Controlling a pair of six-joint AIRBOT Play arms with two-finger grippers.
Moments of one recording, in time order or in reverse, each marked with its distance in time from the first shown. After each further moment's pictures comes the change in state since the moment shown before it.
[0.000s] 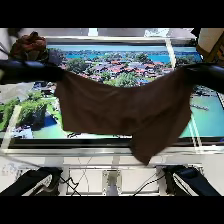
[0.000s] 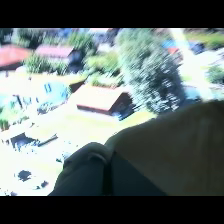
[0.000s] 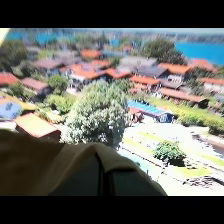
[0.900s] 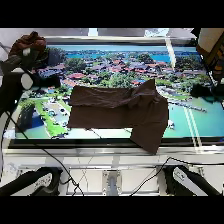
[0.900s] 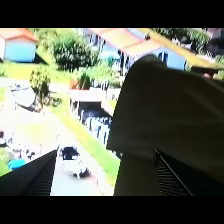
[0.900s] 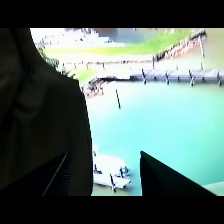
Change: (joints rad) left arm 0.134 -0.099 -0.286 0.312 0.210 -0.282; right arm -0.608 -0.211 -0.274 0.167 0.082 -0.196
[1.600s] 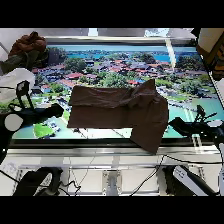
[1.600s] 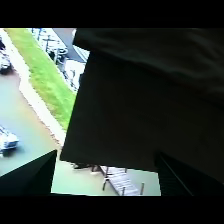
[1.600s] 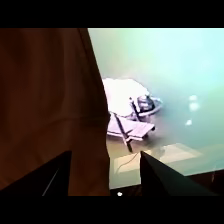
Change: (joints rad) left arm 0.004 0.472 -0.398 -0.264 -0.073 0.003; right arm -0.177 -0.014 -0.586 0.454 -0.191 -0.264
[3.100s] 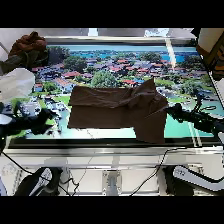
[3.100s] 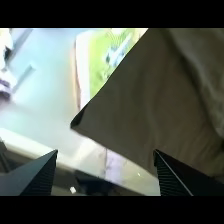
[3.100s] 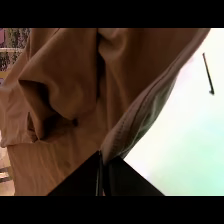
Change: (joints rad) left arm 0.503 -0.241 -0.172 -0.477 -0.119 0.175; right arm 0.026 -0.193 0.126 0.494 0.098 -0.296
